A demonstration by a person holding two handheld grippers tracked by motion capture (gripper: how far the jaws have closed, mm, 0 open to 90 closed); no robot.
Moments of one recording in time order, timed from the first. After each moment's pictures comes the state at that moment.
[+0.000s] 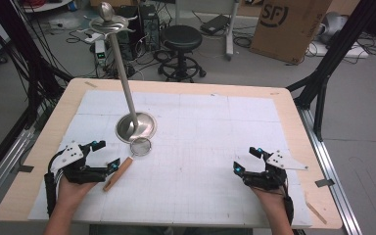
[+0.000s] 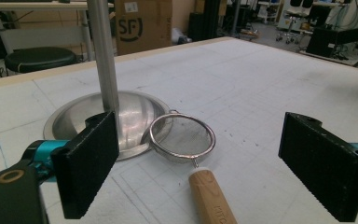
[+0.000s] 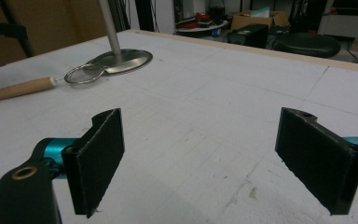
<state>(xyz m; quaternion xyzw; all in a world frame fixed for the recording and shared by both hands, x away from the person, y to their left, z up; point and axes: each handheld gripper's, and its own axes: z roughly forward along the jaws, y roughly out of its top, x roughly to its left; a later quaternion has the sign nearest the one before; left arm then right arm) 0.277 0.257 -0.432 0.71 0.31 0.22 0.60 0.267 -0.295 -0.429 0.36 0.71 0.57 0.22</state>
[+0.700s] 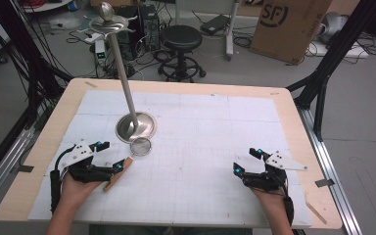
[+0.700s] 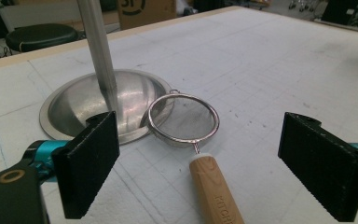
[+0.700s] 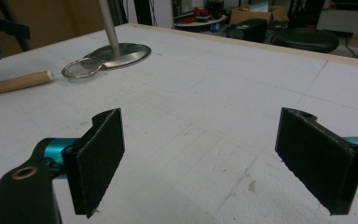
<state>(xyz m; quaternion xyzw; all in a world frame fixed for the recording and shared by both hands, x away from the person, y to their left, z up) 0.281 0.243 -0.430 0.74 0.32 0.22 0.55 0.266 -0.295 -0.430 0.36 0.72 0.56 0.22</state>
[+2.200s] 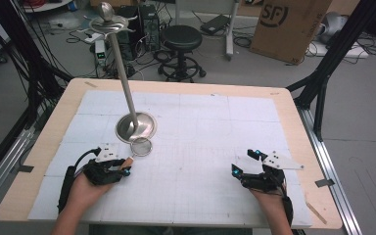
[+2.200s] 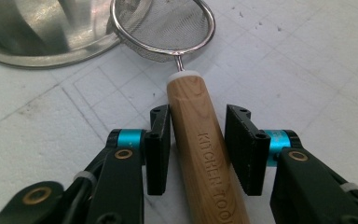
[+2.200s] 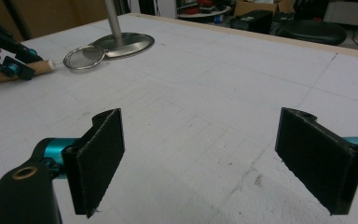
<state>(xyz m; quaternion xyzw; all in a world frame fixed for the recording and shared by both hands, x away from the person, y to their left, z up) 0.286 0.205 -0.441 0.84 0.36 0.17 0.36 0.266 -0.291 -0.432 0.36 0.73 0.54 0.21</state>
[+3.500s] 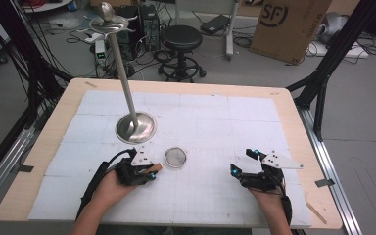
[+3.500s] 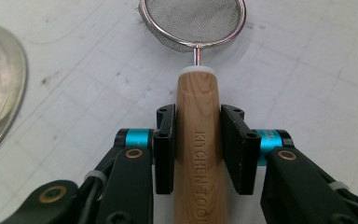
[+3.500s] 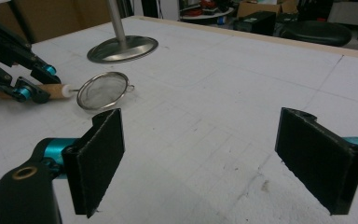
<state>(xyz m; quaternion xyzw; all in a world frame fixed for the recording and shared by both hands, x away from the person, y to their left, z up) 0.292 0.120 -0.433 0.90 0.24 0.14 0.34 0.267 -0.288 -0.431 0.35 0.73 0.55 0.21</state>
